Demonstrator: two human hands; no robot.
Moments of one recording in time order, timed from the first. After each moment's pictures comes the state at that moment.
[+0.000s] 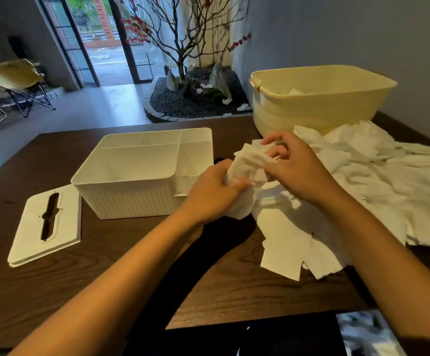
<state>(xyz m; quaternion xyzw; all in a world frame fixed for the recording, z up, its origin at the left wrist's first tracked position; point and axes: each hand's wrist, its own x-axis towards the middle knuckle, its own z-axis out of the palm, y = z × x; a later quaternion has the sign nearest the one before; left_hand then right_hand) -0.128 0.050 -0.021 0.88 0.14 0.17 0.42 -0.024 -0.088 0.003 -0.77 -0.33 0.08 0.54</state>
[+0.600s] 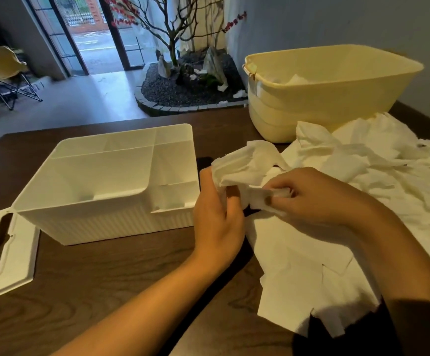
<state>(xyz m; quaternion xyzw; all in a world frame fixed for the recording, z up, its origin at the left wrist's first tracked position) -0.089 0.024 -0.072 0.75 0.13 0.38 0.52 0.024 -0.102 -0.016 -0.85 -0.42 0.19 0.25</state>
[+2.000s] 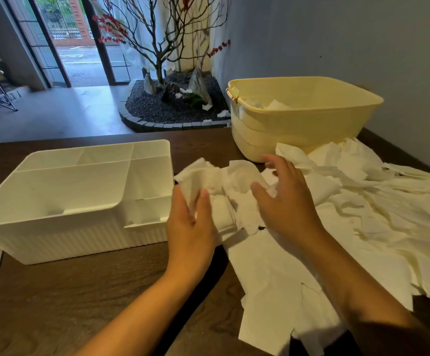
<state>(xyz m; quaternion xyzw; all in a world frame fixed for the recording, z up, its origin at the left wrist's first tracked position) -0.087 0.034 -0.071 0.67 0.16 0.39 0.61 0.024 -0.080 -0.047 -0.85 -0.26 -0.06 0.45</state>
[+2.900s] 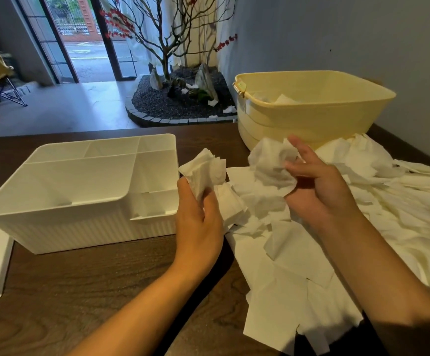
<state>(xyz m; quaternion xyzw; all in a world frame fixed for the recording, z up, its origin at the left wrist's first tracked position) -0.084 0.034 -0.074 0.70 0.18 0.39 0.57 0.046 -0.094 -0.020 -0.42 -0.08 0.26 0.87</state>
